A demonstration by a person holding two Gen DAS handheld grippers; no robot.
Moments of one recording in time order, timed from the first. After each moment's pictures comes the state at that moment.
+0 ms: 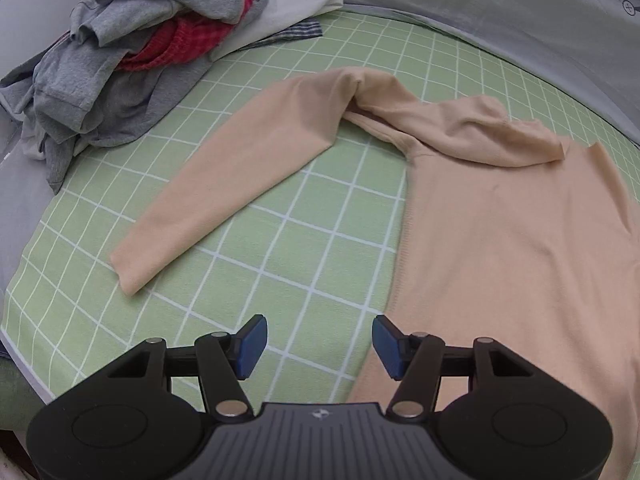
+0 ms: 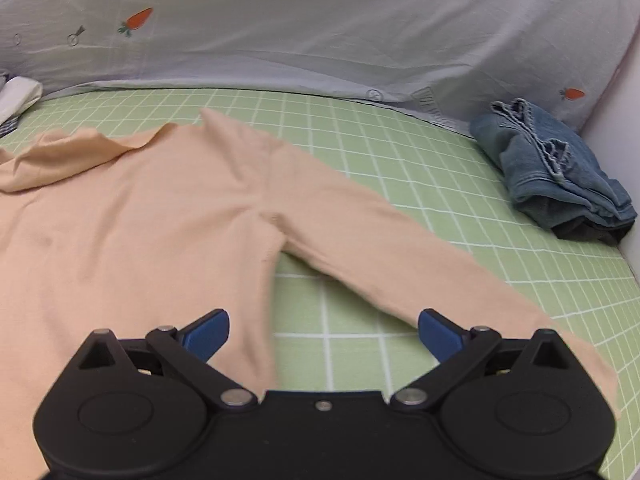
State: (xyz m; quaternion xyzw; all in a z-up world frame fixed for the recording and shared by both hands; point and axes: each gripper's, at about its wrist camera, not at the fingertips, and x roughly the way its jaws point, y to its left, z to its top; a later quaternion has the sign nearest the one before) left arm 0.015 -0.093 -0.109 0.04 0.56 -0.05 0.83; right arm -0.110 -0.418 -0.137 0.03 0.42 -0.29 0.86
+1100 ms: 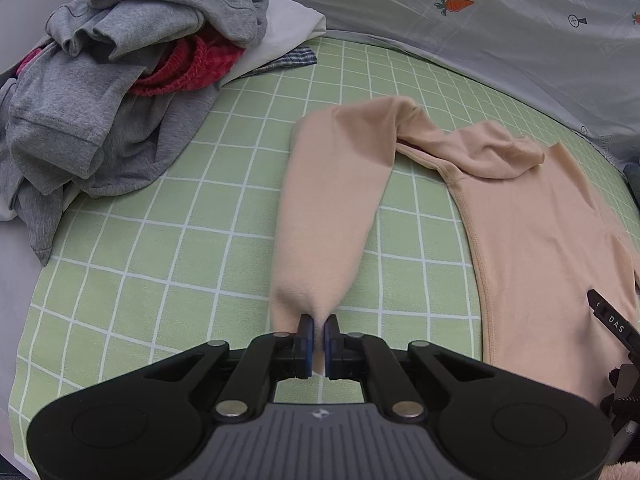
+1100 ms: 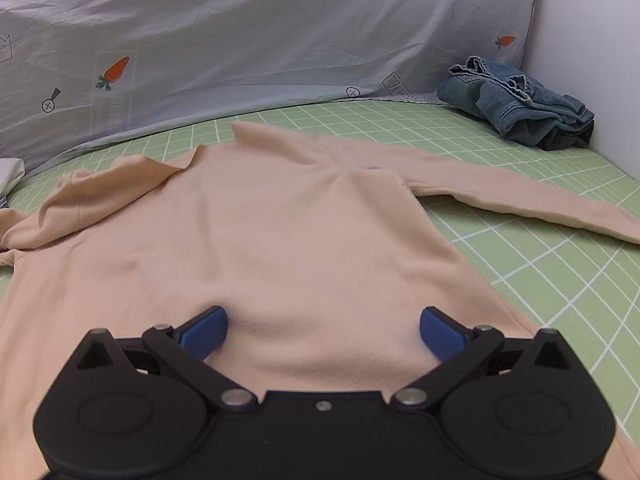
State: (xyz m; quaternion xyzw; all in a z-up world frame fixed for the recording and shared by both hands) left arm 0.046 0.002 -0.111 0.03 0.52 -0.22 0.83; right arm -0.098 -0.322 -0.170 0.15 0.31 -0.41 0.85
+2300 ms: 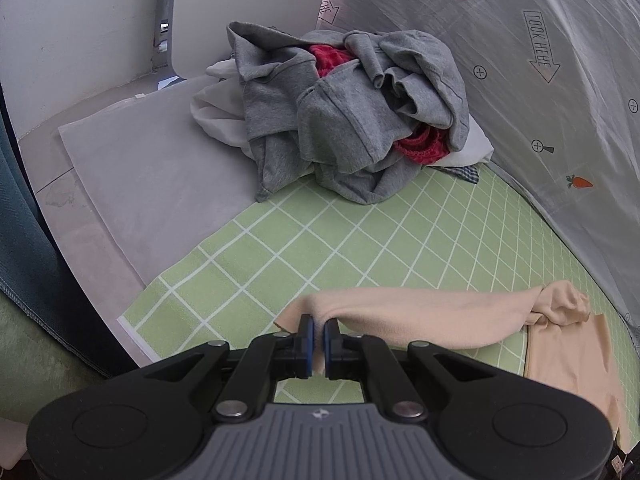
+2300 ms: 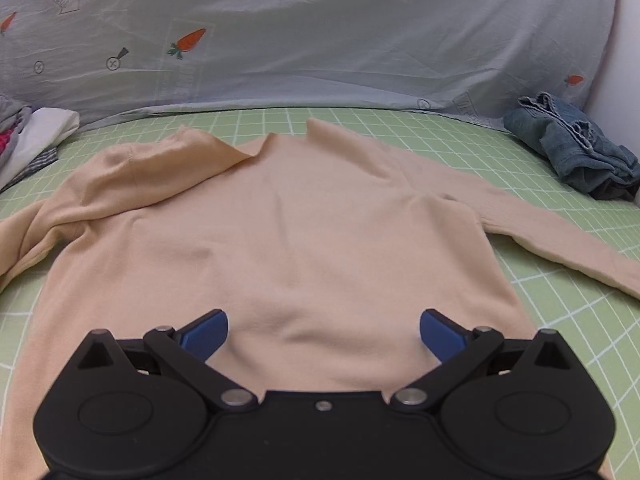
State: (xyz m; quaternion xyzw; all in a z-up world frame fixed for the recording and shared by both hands) left arm -0.013 0.148 -0.080 -0.16 0.46 -0.01 0.87; right arm -0.059 -0.289 -0.144 0.06 0.35 -0.29 0.89
